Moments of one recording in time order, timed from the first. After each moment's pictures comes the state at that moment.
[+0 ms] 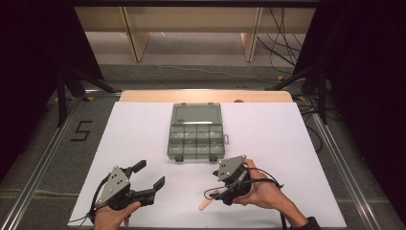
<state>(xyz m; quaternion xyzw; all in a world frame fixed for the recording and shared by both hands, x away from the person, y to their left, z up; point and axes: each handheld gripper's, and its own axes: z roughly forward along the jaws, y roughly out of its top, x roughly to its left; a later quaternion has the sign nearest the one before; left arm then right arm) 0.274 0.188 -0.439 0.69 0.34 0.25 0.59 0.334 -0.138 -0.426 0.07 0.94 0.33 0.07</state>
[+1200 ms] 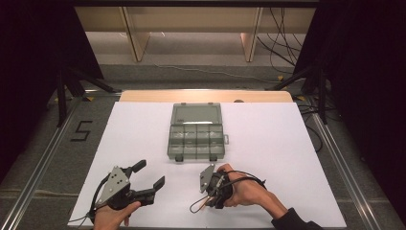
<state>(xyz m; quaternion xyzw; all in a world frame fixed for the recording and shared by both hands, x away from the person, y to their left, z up) 0.274 0.188 -0.438 0.69 0.34 0.25 0.59 0.343 -0.096 -0.458 -0.03 0.98 0.19 0.02</state>
